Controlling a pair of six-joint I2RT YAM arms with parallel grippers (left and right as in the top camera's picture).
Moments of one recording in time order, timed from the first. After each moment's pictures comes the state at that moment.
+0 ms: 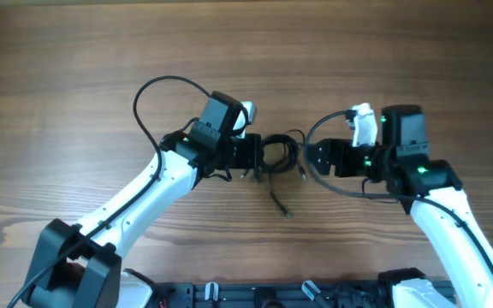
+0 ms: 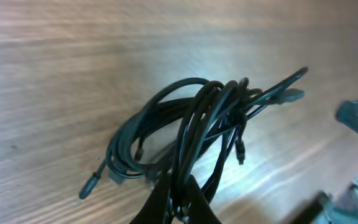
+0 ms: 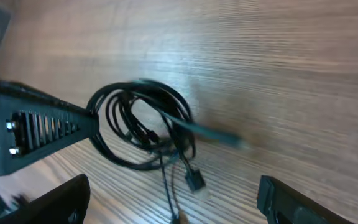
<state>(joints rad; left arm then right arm) -0.54 1.55 0.99 -0.45 0.39 -0.51 0.16 1.19 0.77 -0.53 -0.53 0.21</state>
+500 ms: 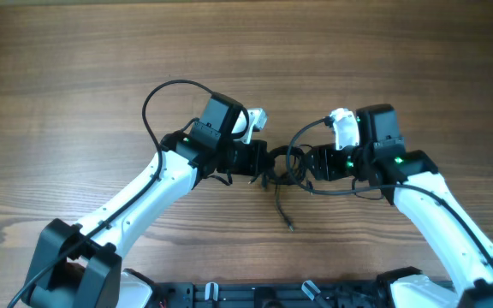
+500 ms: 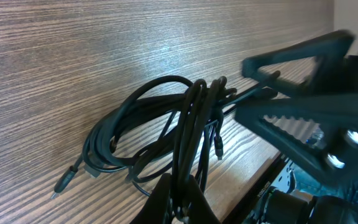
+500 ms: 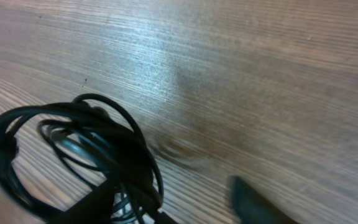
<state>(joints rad) -0.54 1.55 0.99 -0.46 0.57 -0.45 0.23 1.33 0.77 -0.50 -0.40 0.09</state>
